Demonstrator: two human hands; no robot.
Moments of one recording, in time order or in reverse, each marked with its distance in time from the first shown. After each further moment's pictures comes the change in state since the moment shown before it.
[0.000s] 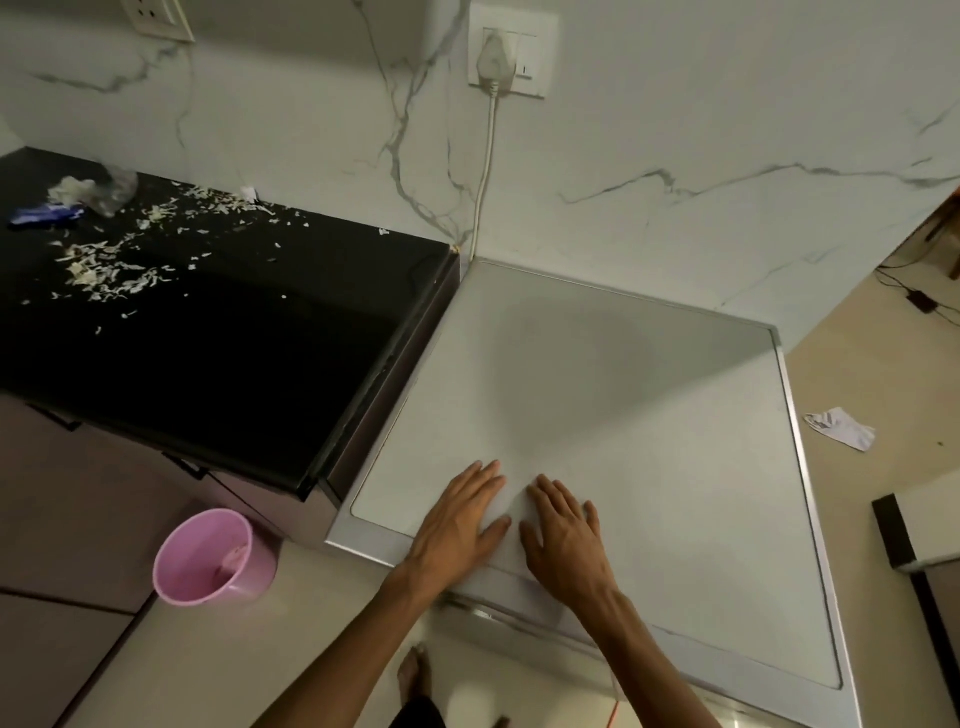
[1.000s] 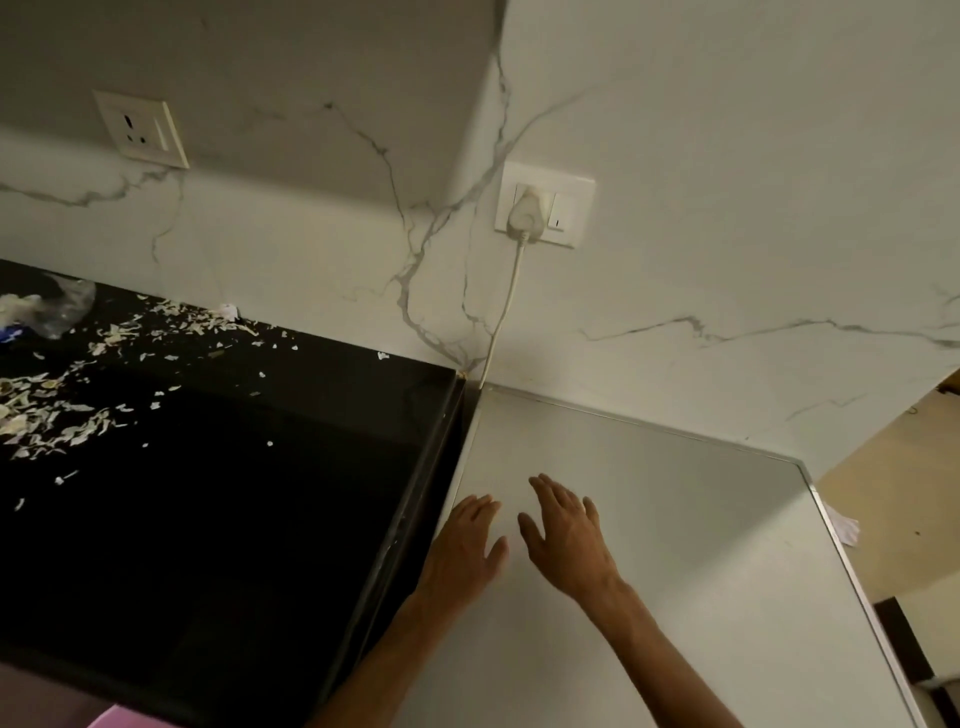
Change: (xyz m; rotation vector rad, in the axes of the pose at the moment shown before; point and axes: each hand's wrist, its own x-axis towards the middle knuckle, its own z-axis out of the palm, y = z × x) left_hand 0.171 -0.083 -0.087 -0.088 0.218 0.077; right_hand 0.203 -0.070 -0.088 -0.050 0.204 -0.007
